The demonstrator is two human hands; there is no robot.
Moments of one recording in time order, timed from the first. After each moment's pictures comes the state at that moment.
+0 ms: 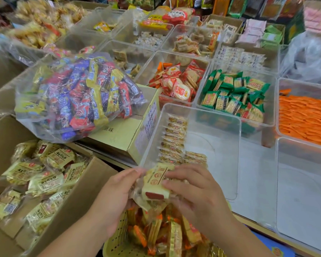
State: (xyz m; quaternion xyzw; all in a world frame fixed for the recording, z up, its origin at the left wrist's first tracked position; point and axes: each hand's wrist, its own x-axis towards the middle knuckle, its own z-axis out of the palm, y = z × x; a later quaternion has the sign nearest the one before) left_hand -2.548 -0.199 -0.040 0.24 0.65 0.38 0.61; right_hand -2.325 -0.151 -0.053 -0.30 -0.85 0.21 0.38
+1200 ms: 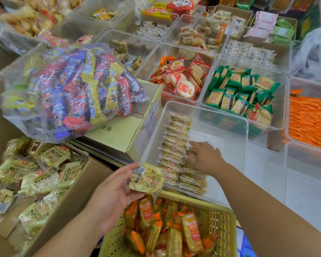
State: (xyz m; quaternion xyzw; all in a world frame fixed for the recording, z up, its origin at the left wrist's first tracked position) left_hand -2.567 -0.180 -0.076 0.10 0.59 0.48 0.64; right_hand -2.319 0.001 -0.162 -0.57 -0.77 0.25 -0.13
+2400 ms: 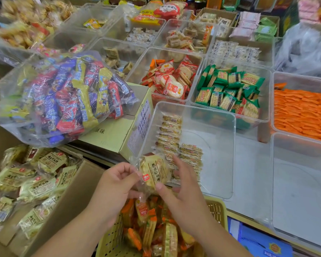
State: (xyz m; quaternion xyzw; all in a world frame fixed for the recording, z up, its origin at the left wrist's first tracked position) left_hand -2.533 -0.176 -0.039 0.27 0.69 0.42 0.53; right_hand -2.345 -0.160 -0.071 -0.53 -0.64 0.50 0.25
